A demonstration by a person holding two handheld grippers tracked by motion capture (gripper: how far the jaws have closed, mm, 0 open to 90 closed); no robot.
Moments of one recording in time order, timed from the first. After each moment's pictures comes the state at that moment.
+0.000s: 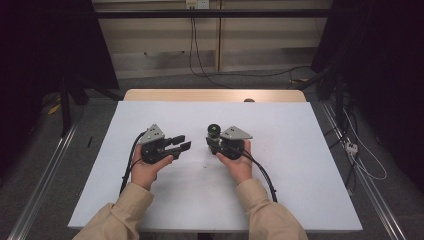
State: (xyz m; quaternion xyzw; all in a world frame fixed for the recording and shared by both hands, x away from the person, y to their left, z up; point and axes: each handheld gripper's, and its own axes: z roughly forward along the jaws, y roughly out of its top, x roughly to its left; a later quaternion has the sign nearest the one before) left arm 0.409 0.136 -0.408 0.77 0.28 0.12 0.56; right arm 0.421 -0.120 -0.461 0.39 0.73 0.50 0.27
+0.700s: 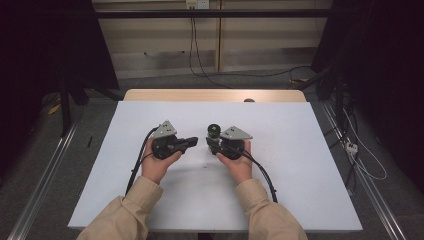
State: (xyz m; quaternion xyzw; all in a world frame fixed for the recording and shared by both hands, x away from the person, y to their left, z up) left arm 0.421 0.112 -0.408 0.80 0.26 0.09 0.54; right arm 0.421 -0.120 -0.462 0.39 0.73 0.50 0.27
